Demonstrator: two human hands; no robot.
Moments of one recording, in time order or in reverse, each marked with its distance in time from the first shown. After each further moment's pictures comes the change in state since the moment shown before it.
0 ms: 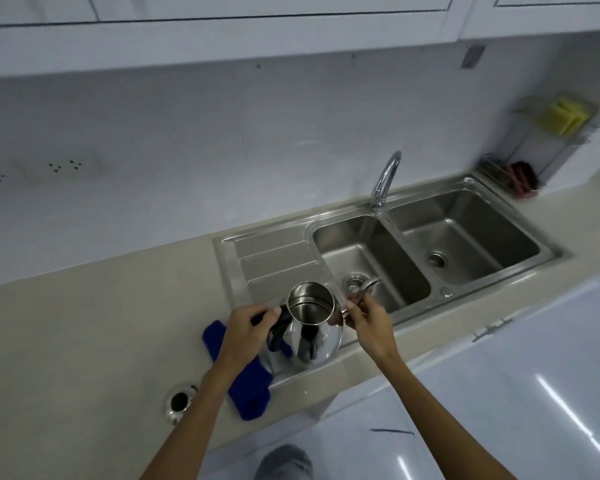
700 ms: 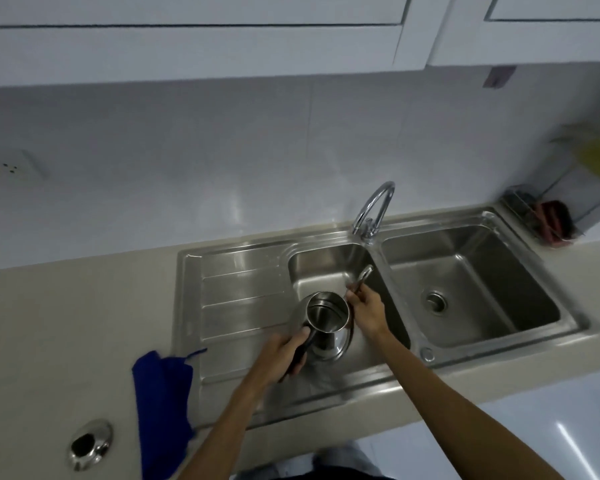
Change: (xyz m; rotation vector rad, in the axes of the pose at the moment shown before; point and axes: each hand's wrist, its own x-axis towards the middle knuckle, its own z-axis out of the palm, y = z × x) left_hand 0.120 0.024 0.186 -0.127 -0.082 -0.399; right_hand 0.218 0.014 -0.098 -0.002 -0.109 0.122
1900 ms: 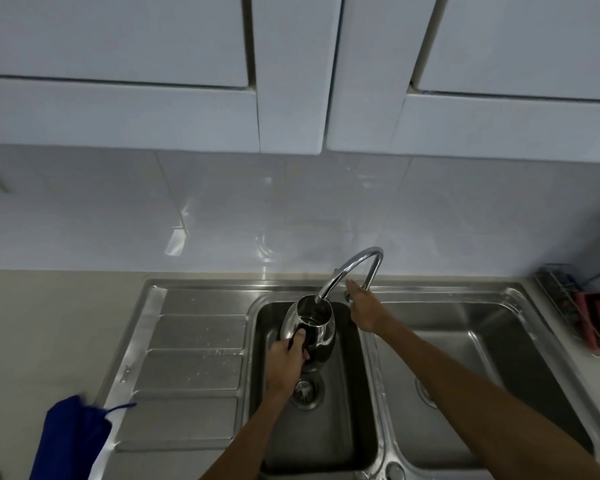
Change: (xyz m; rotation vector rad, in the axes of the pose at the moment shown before) left_hand 0.222 0.023 0.117 -0.207 0.590 0.054; right_hand 0.251 -0.028 -0.076 -0.916 -0.459 -0.463
